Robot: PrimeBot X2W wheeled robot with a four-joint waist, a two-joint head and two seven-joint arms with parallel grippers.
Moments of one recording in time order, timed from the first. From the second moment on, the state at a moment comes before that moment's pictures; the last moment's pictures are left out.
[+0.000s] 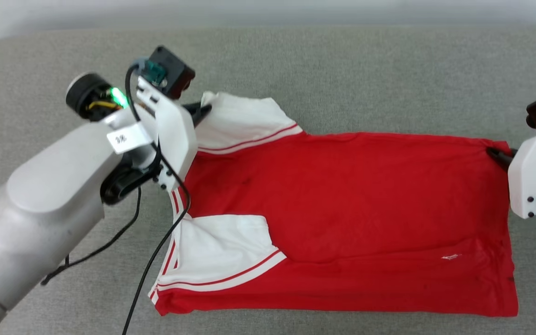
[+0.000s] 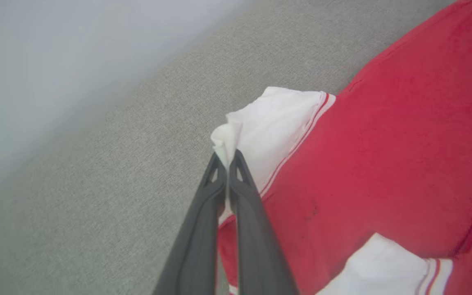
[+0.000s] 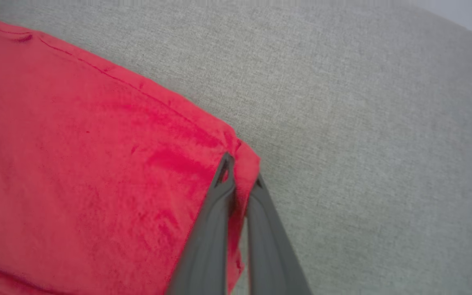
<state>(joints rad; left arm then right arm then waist) -1.12 0.62 -1.17 0.40 -0.95 -0.08 0.25 -0.76 -0.68 0.67 0.56 0.77 0.13 0.38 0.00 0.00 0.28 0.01</state>
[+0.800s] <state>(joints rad) -0.70 0.78 -1.22 0.14 -1.07 0.09 0.17 -0.43 -0.73 0.66 0.45 0.84 0.13 0.20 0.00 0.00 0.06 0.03</state>
